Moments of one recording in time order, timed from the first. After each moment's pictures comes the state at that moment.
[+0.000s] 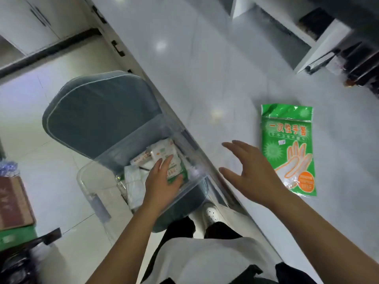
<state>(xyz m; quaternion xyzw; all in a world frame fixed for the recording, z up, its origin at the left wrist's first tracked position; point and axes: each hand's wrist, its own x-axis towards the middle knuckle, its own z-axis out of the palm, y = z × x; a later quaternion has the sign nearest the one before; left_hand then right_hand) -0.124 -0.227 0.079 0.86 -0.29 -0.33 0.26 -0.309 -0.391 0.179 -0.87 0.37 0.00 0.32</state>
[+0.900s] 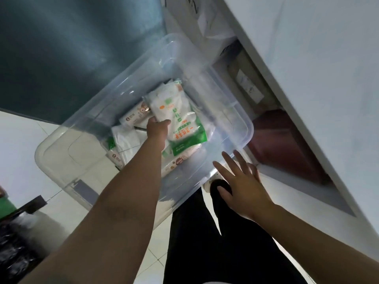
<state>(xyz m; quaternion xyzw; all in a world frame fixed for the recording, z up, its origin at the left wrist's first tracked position) 0.023 -0.261 -0.203 0.78 0.14 -0.49 0.37 -0.250 -0.270 -0.058 -0.85 0.35 0.30 0.25</state>
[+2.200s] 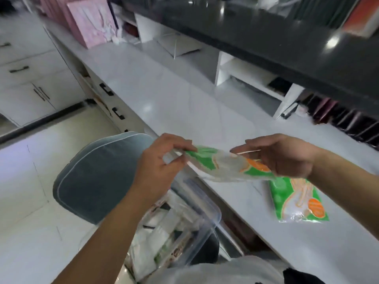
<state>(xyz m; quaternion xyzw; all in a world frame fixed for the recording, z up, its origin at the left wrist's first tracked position) -0.036 -0.271 0.271 0.61 -0.52 -0.22 0.55 -0.262 -0.458 0.285 -0.42 0.41 0.04 0.81</state>
